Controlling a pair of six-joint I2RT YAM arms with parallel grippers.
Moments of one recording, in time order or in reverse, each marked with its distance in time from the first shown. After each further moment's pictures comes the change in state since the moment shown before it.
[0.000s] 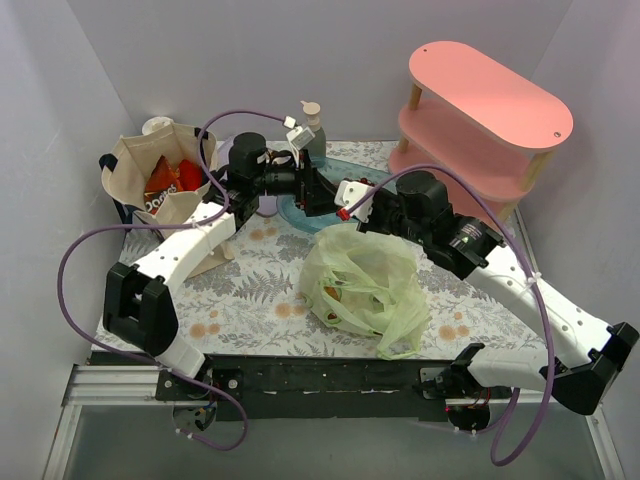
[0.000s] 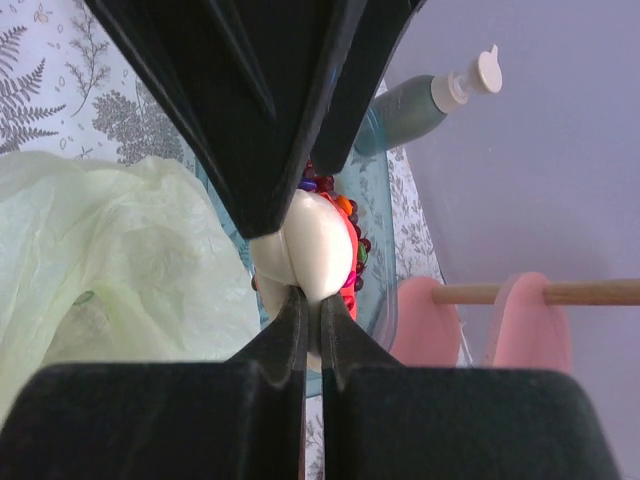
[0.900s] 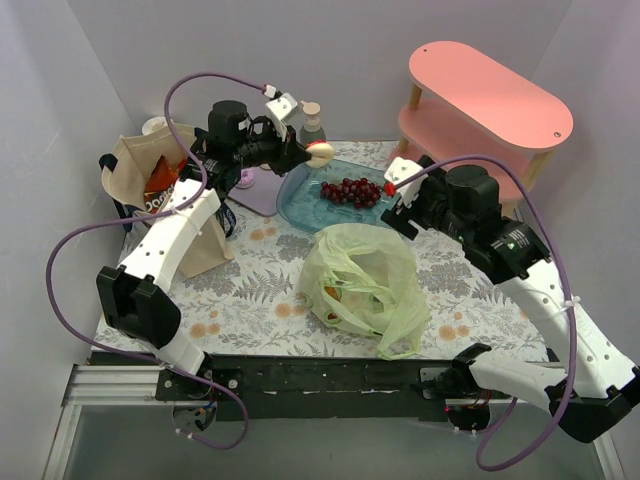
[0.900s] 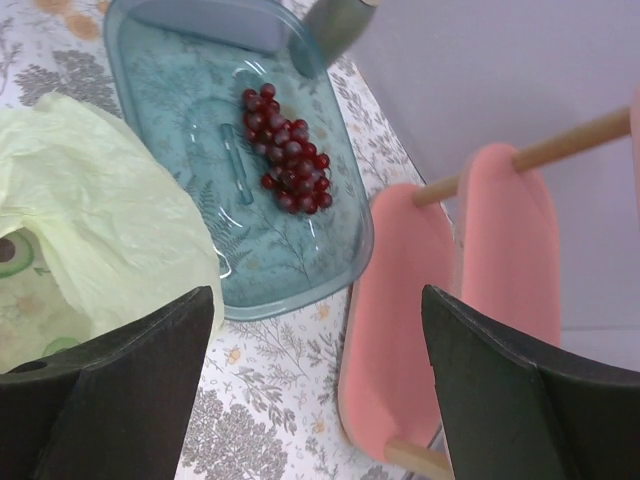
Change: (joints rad) left arm 0.088 0.065 0.311 -0.352 -0.288 0.461; right arm -0.171 -0.101 0.042 -0.131 -0.006 0.113
